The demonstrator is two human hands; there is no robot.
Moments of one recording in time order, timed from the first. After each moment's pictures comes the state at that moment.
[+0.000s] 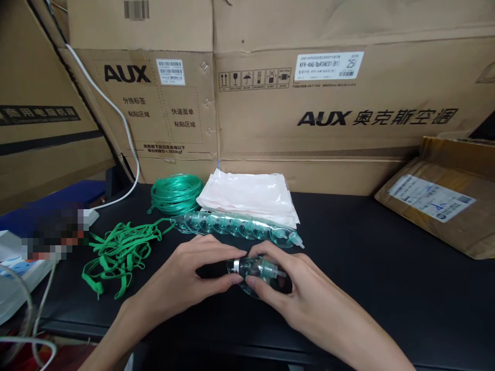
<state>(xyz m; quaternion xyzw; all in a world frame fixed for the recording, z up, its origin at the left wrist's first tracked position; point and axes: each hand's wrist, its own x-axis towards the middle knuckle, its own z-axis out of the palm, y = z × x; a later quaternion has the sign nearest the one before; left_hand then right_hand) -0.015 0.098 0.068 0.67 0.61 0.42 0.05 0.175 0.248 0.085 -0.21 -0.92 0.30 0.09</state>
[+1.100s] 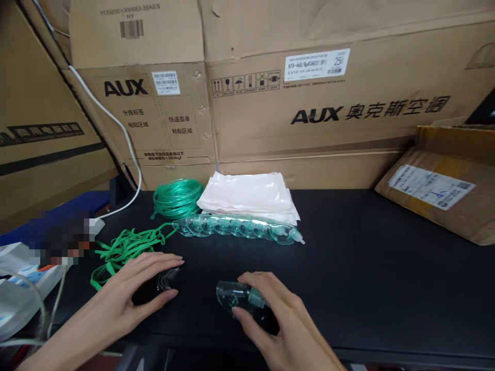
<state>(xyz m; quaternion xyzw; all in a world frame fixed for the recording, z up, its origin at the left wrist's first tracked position) -0.073 0.000 0.031 0.61 0.76 0.22 -0.03 0.177 0.198 0.032 -0.15 -0.89 0.35 0.24</state>
